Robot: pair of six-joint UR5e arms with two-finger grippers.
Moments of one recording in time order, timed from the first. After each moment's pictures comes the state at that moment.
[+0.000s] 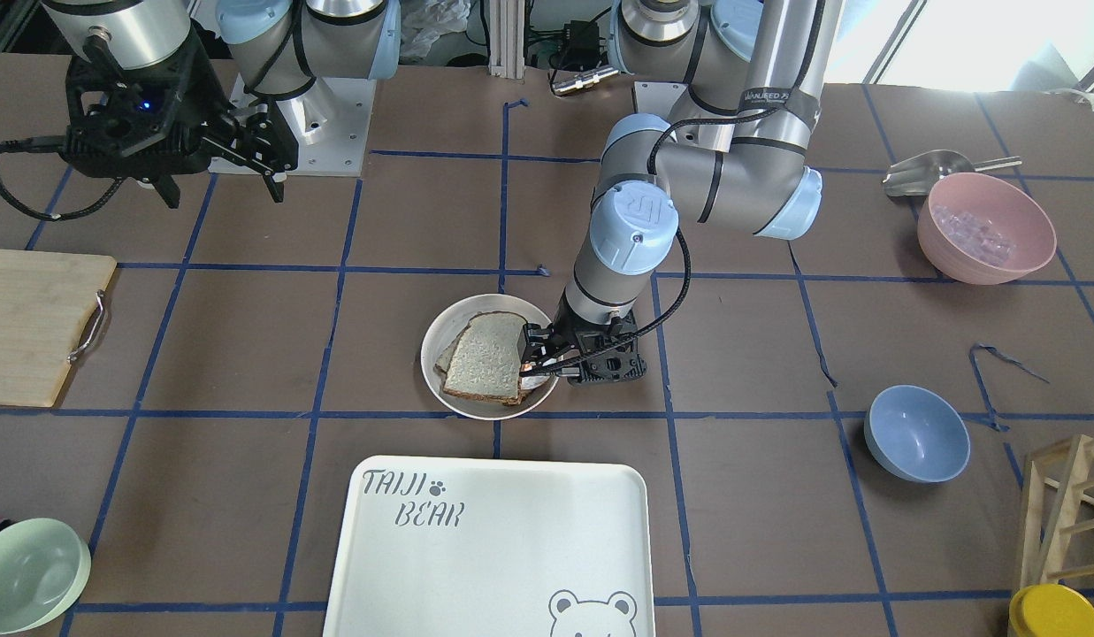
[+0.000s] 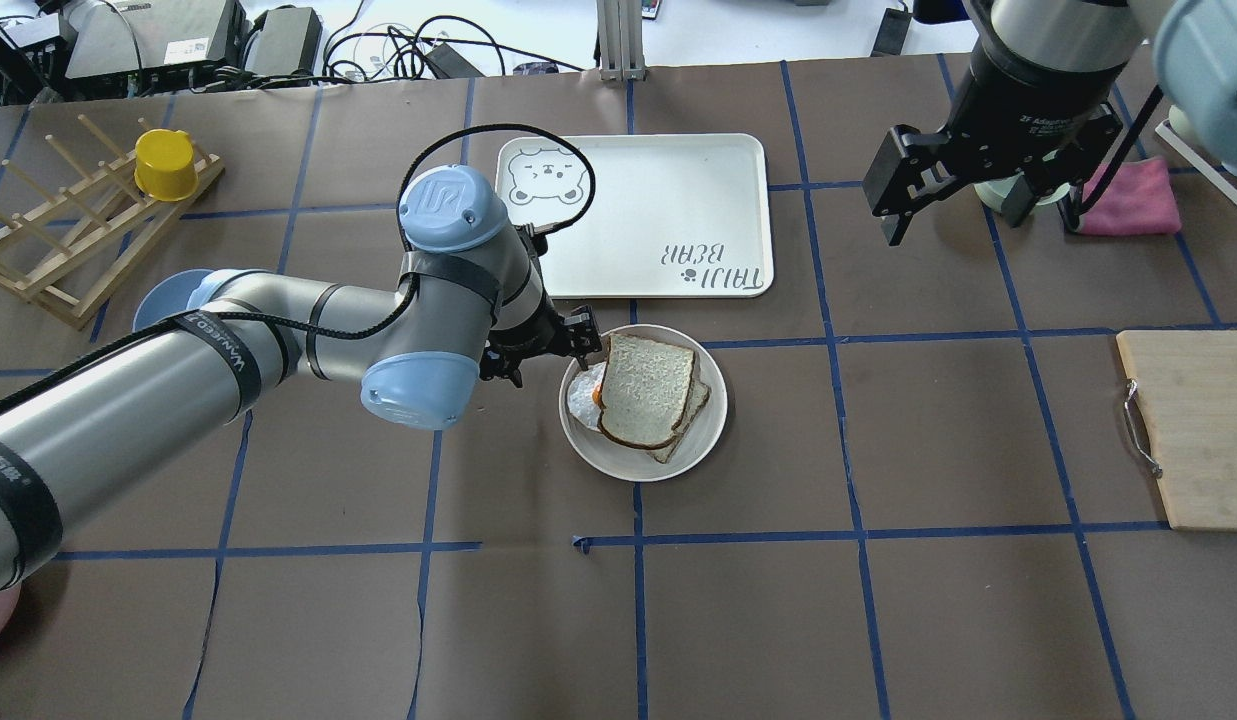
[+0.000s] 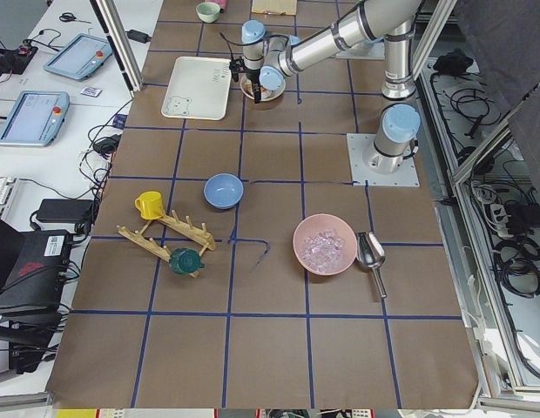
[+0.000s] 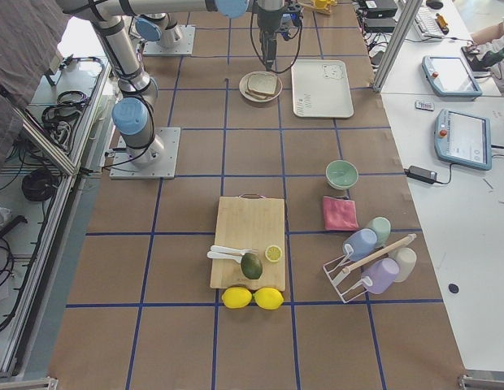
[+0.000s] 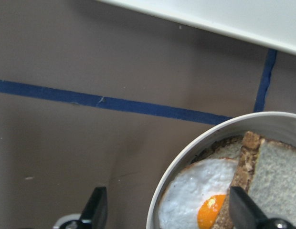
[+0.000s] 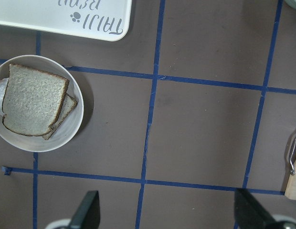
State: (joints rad) left arm -1.79 -1.91 -1.94 -0.86 1.49 -0.40; right arm 1.56 -1.60 1.53 -1.49 -1.59 -0.12
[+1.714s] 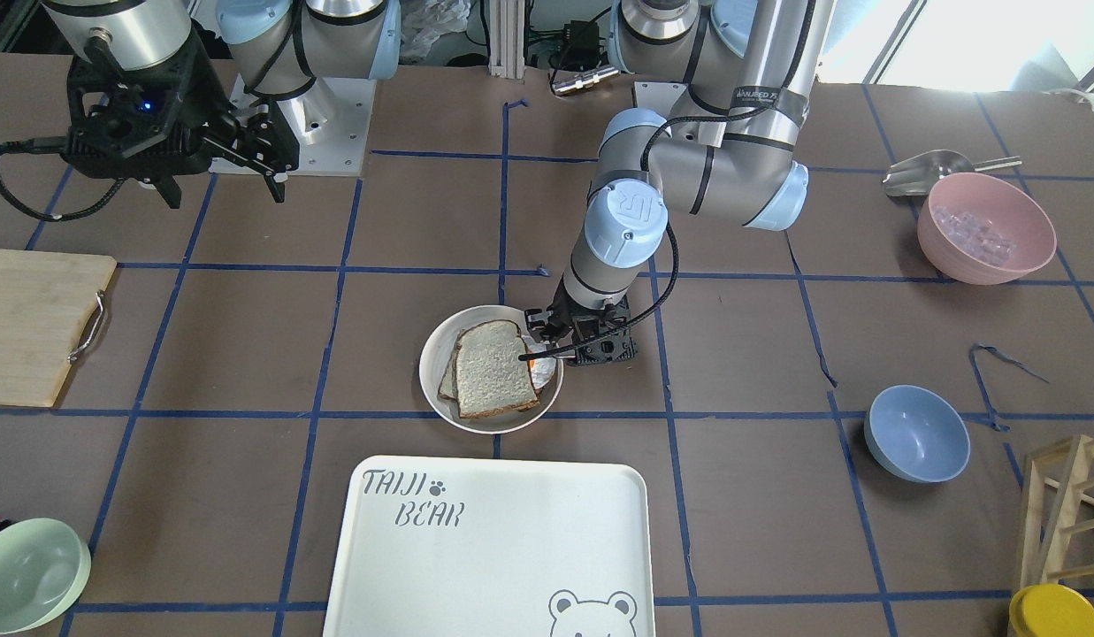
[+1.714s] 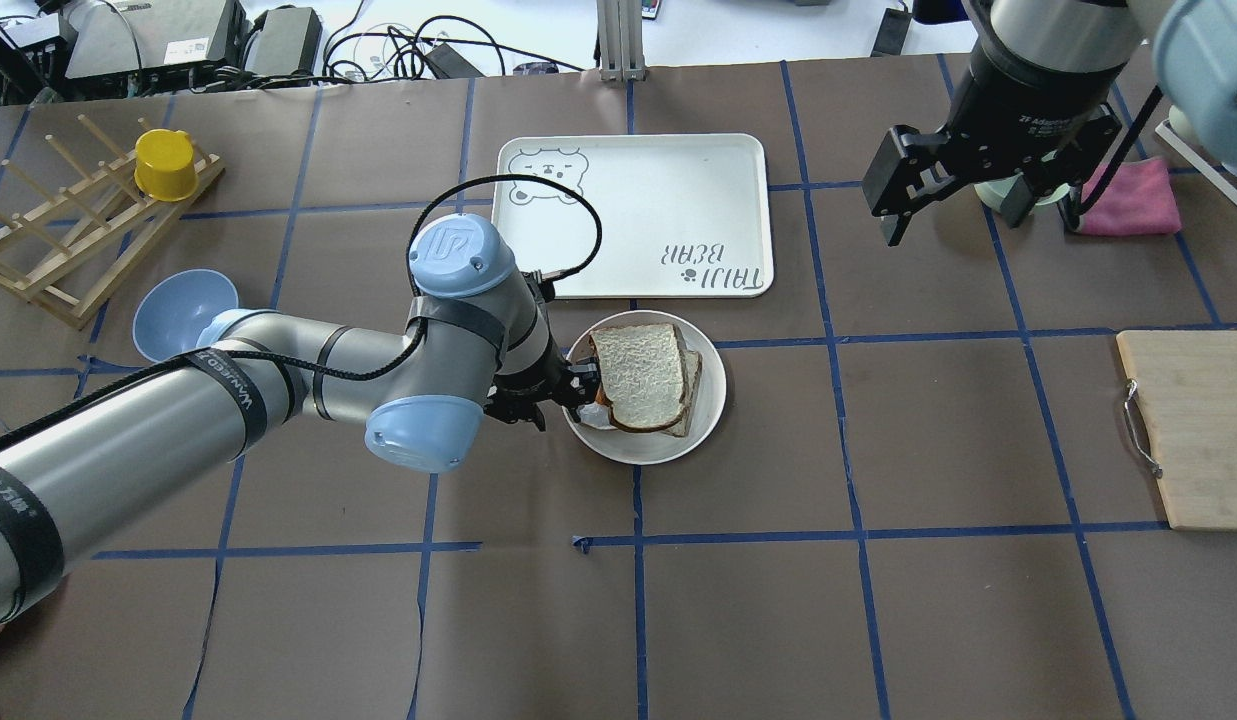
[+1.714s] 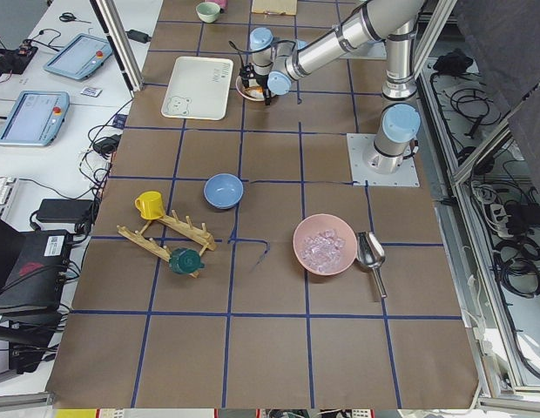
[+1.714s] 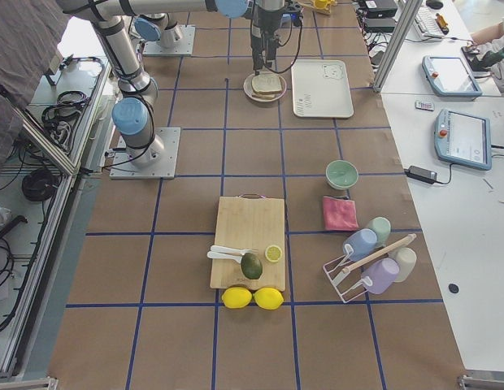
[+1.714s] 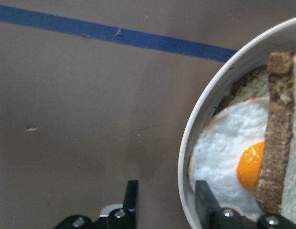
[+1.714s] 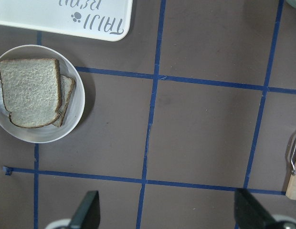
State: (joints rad) left arm -1.81 -1.90 -2.01 -0.85 1.43 -0.42; right arm 1.56 -1.60 1.53 -1.49 -1.59 -0.12
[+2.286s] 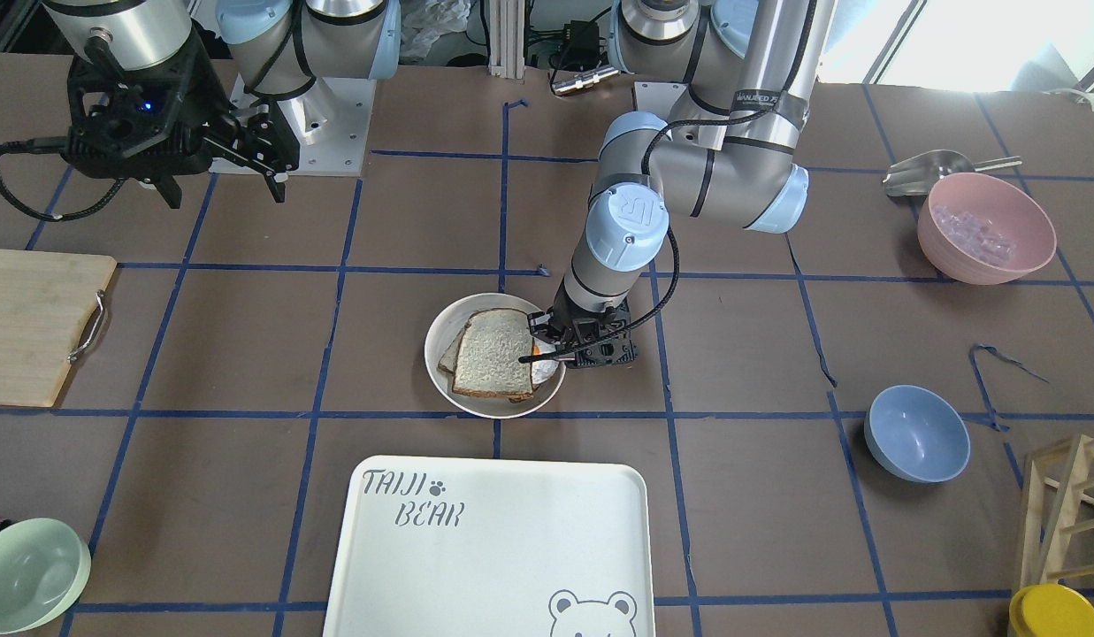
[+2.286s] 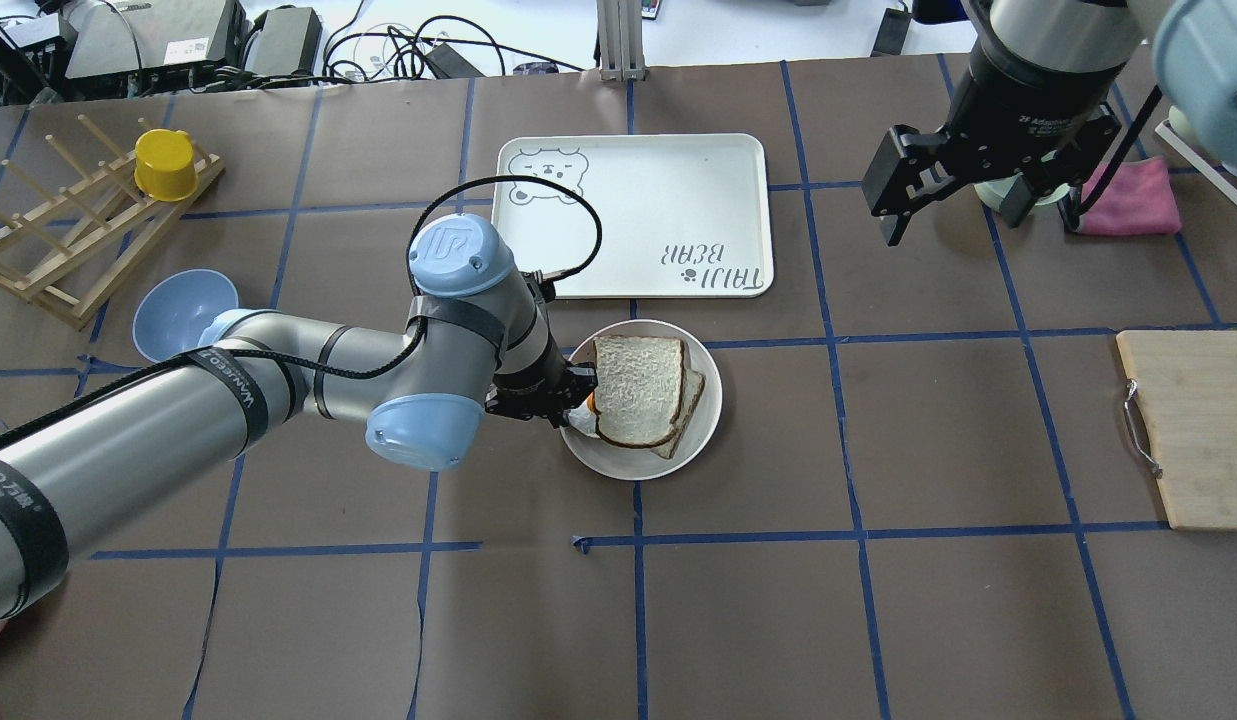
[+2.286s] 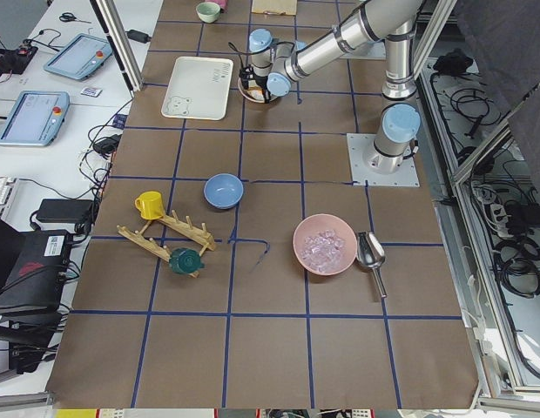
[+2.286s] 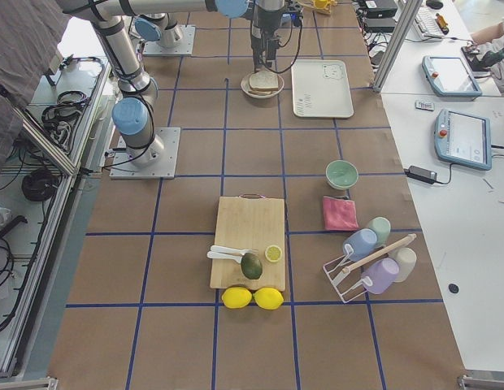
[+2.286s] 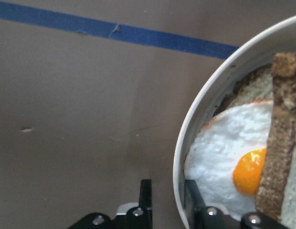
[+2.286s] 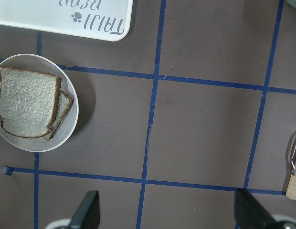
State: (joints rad) left arm -1.81 -1.91 -2.00 -0.85 1.43 -0.40; right arm 1.57 -1.60 1.53 -1.49 -1.59 -0.12
